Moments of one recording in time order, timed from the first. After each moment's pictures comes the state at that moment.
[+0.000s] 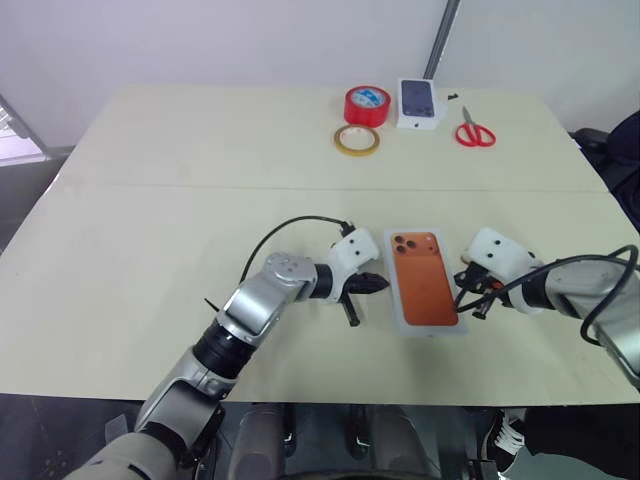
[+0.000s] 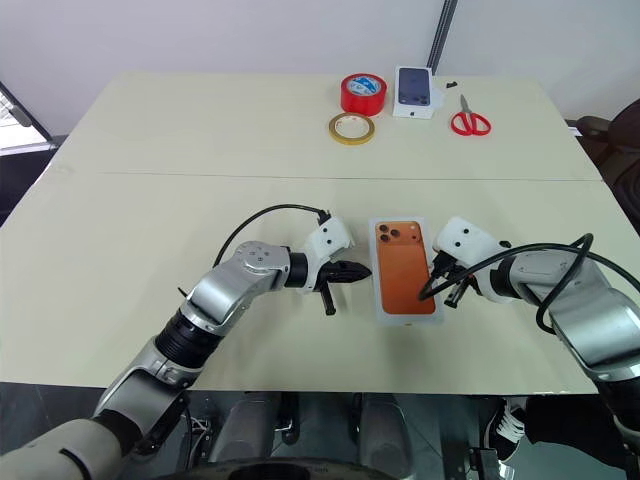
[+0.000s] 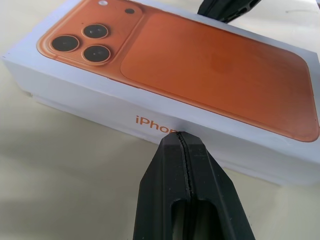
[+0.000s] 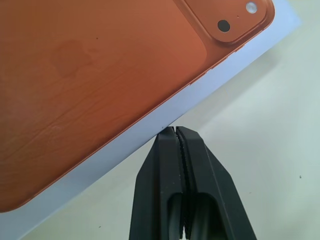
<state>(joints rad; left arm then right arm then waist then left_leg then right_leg) -0.60 0.18 -0.46 -0.04 -0.16 0.72 -0.79 -0.22 -1.08 0.04 -0.45 0.28 0.90 0.80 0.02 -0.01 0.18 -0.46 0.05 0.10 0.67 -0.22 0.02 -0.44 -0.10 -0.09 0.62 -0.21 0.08</state>
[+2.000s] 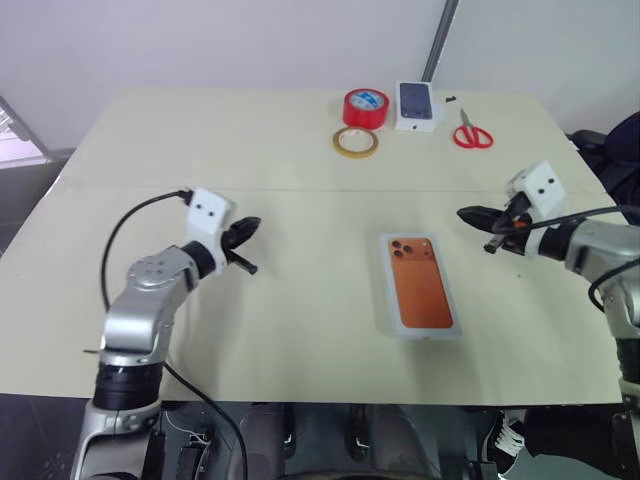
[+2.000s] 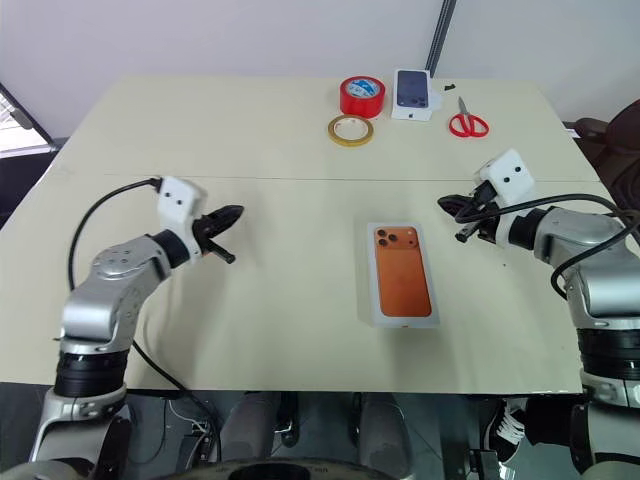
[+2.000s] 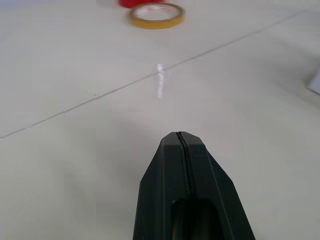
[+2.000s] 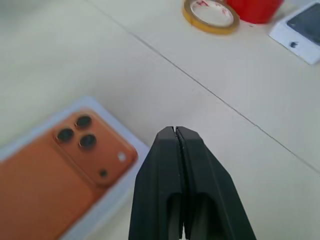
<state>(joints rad) -0.32 0.41 0.14 -0.29 -0.23 0.67 -0.54 -0.41 -0.87 -0.15 -0.02 0.38 0.59 0.85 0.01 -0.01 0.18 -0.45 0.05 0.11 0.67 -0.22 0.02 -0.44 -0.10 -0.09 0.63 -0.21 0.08</state>
